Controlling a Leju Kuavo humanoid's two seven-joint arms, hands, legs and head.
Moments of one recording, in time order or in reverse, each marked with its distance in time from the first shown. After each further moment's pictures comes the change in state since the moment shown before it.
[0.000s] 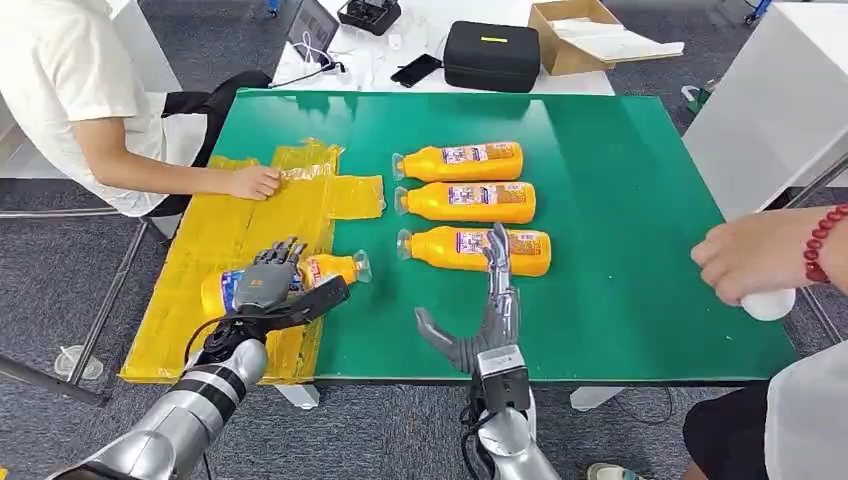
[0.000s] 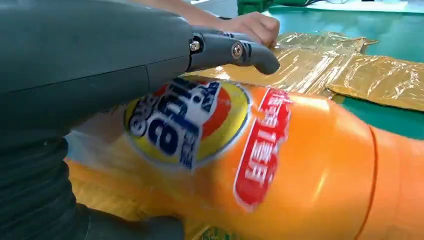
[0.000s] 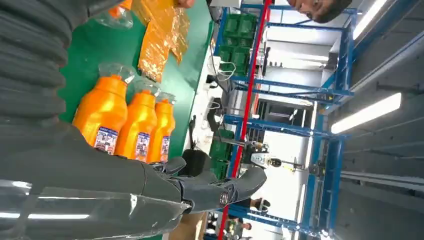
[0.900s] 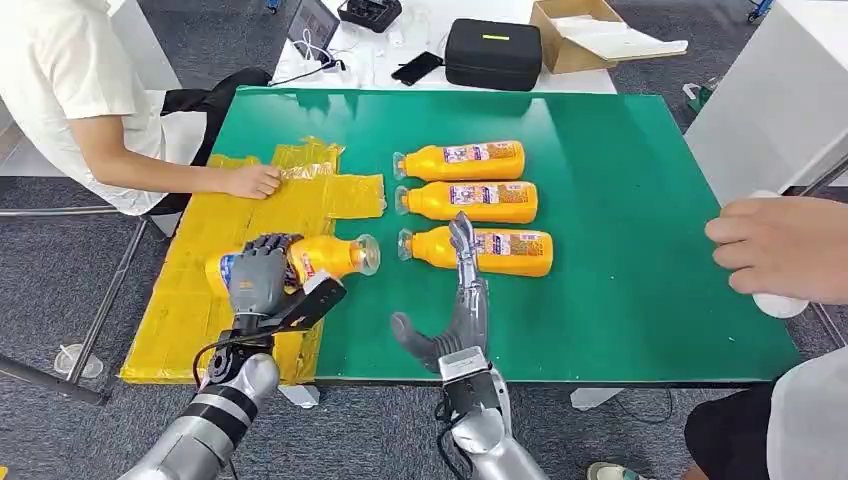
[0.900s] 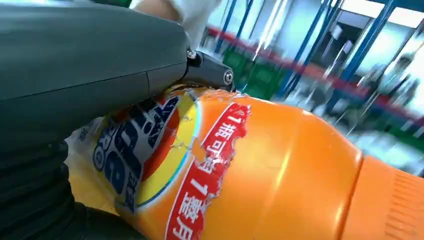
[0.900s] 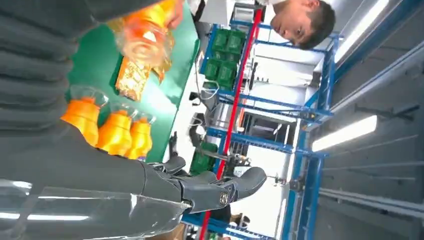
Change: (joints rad) left arm 0.124 -0.051 0.055 -0.182 0.077 0.366 -0.195; right arm -0.059 0.004 0.123 0.029 0.008 -0.092 0.000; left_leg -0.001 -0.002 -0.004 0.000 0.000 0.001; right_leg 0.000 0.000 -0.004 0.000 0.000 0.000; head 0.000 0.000
